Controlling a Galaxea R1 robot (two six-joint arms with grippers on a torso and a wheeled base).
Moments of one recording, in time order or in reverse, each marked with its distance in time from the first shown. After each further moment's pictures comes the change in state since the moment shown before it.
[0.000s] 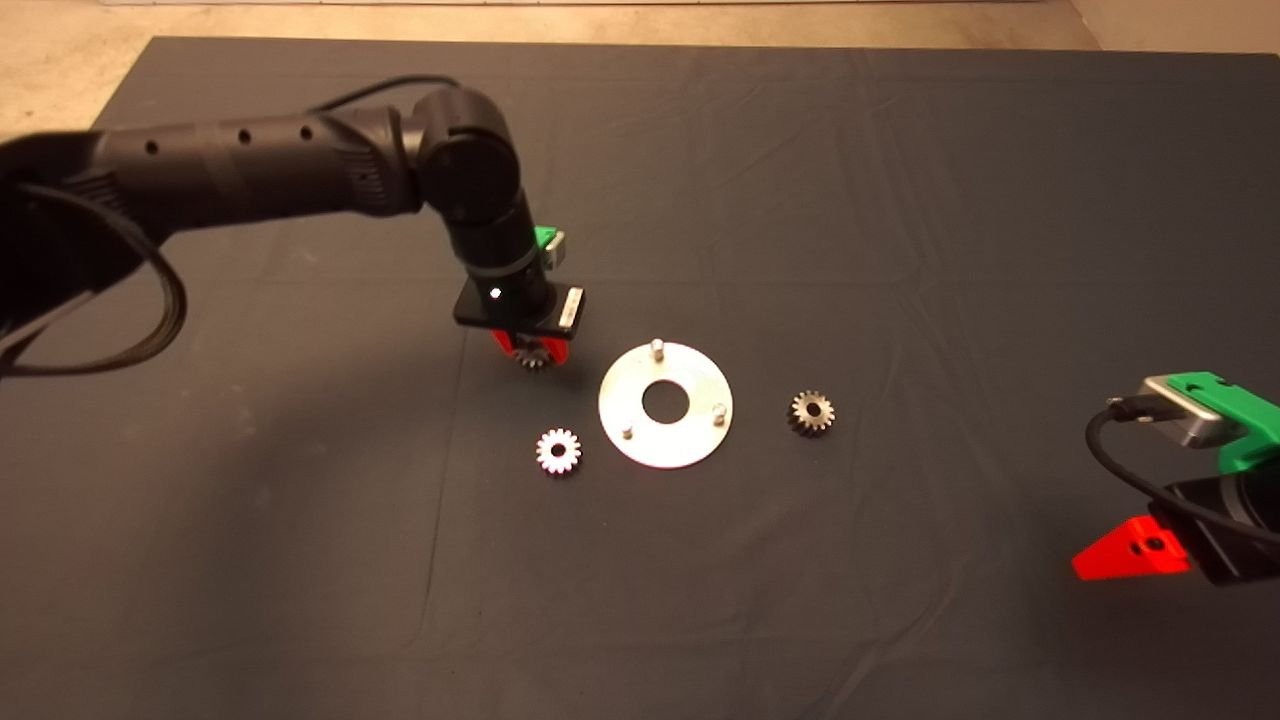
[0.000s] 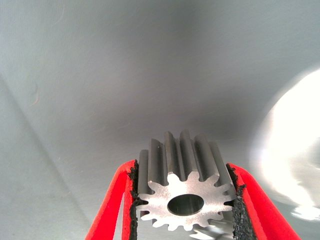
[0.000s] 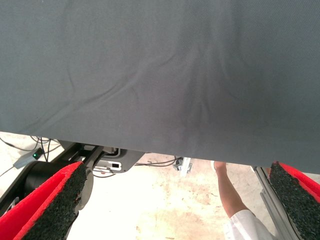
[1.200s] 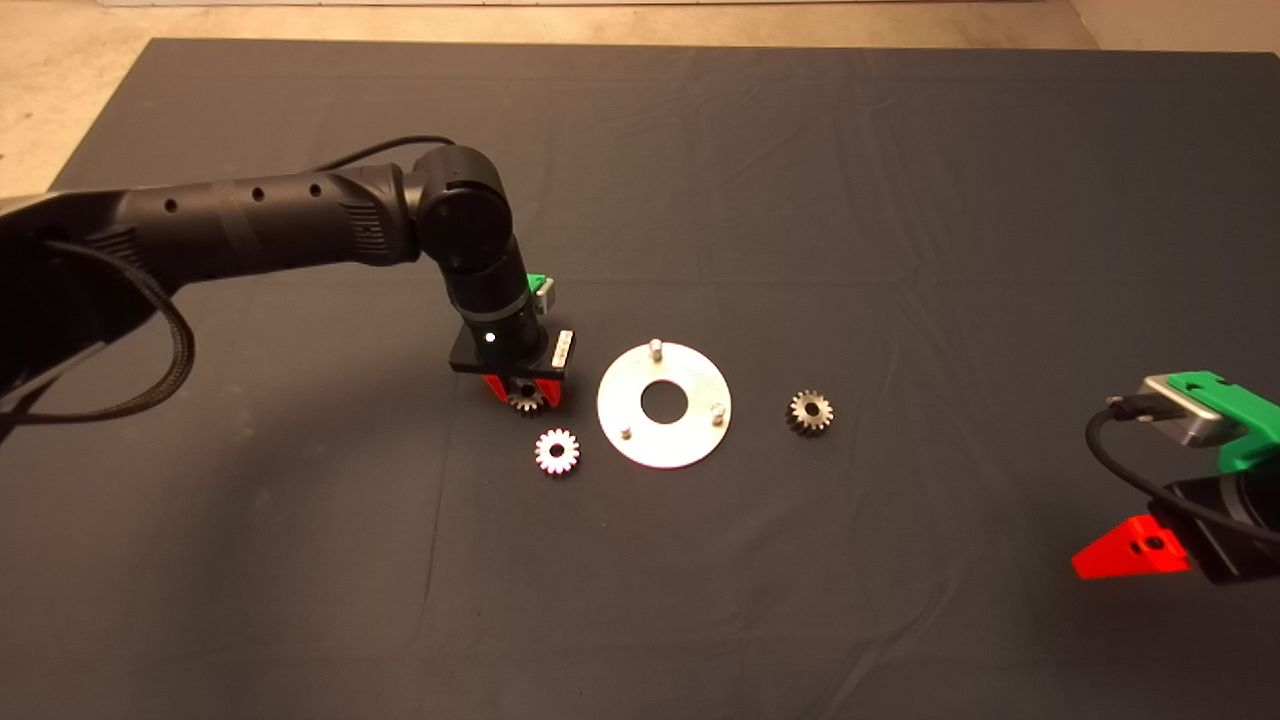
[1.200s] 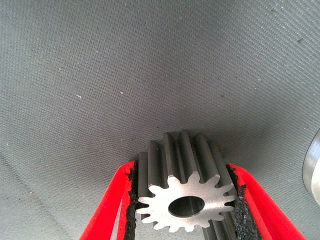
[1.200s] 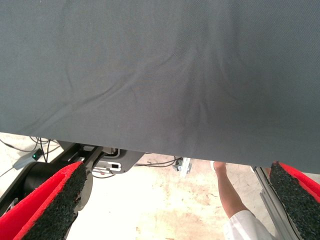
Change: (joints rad) left arm 0.108 -0.068 -0.006 0.008 -0.024 -0.033; right arm 0.000 0.000 0.000 -0.002 -0.001 0.000
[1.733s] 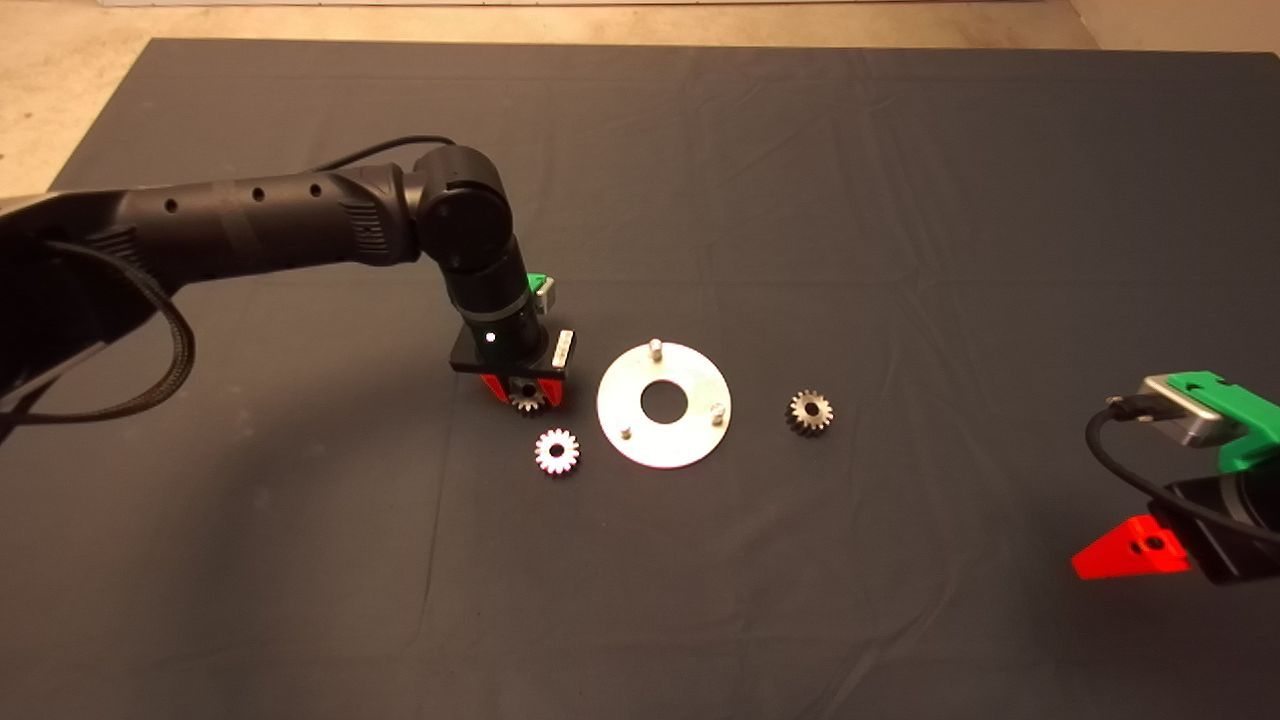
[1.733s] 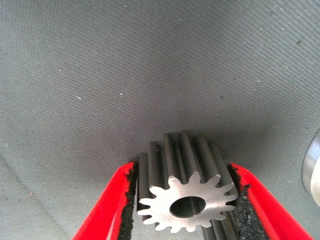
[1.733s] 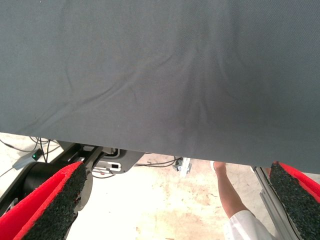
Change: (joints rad) left arm 0.000 0.000 0.000 0.000 -0.001 0.000; right arm 0.000 0.000 0.000 0.000 0.000 0.000
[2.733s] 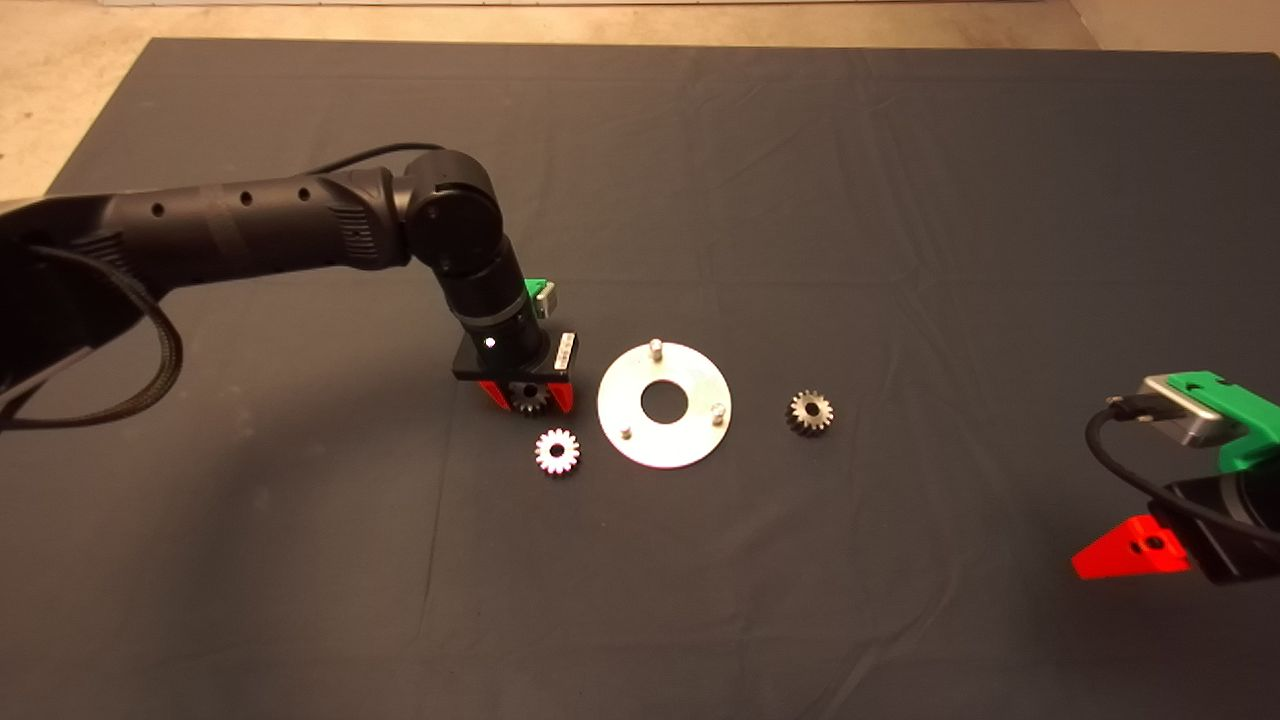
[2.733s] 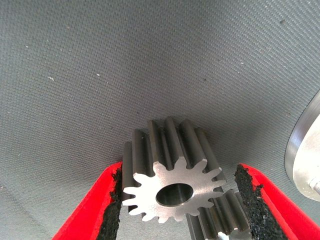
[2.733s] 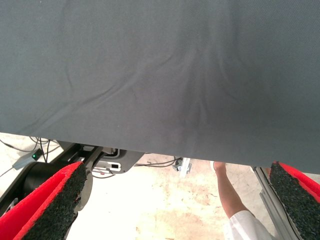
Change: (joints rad) left arm 0.003 -0.017 0.019 -0.039 -0.050 -0.011; right arm 0.000 0.000 0.000 0.000 0.000 0.000
